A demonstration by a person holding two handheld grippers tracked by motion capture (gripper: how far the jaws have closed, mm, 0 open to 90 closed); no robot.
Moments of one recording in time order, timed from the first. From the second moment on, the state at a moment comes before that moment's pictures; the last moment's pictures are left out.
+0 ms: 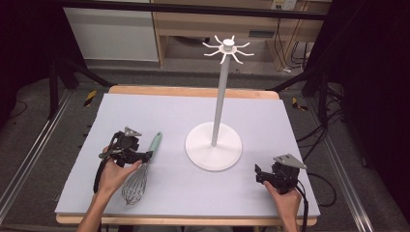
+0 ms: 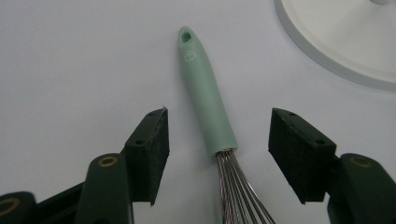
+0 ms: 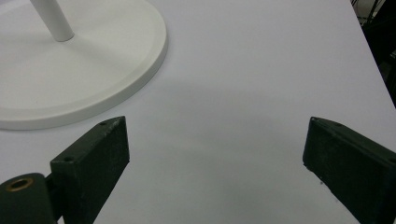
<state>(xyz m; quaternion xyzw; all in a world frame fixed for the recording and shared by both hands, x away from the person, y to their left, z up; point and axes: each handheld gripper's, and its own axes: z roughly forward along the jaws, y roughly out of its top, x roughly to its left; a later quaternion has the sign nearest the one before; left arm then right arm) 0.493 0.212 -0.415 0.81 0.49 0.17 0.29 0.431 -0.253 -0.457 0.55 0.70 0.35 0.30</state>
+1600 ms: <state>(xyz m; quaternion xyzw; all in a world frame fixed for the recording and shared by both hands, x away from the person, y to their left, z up) 0.529 0.195 -0.449 0.81 0.54 0.07 0.19 0.431 -0.253 -0.458 0.55 0.70 0.34 0.29</state>
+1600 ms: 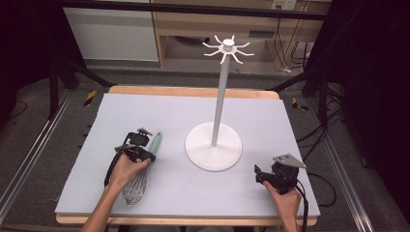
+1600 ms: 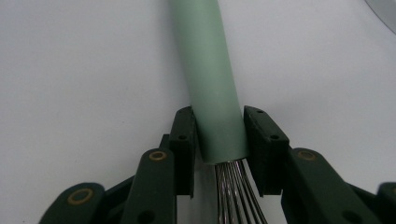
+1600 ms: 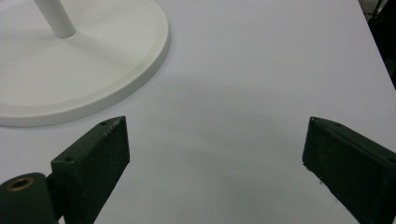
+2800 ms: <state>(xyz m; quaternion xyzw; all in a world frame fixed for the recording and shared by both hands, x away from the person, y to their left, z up) 0.489 0.218 -0.388 0.80 0.51 0.09 0.31 0.431 -0.255 -0.460 0.55 0.70 0.34 0.29</state>
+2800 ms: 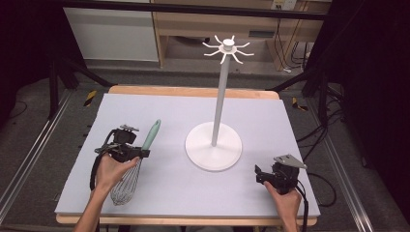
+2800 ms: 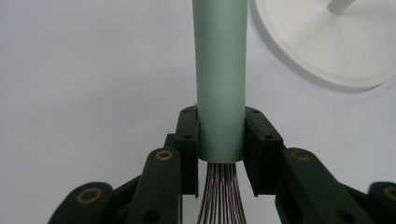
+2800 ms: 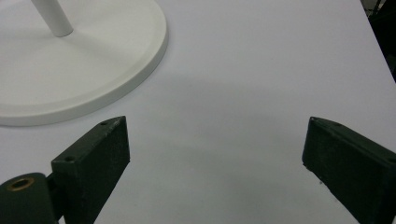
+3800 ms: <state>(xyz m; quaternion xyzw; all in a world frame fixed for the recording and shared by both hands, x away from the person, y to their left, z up) 0.450 0.210 -0.332 0.72 0.43 0.22 0.50 0.432 -0.254 -0.461 0.55 0.70 0.35 0.30</state>
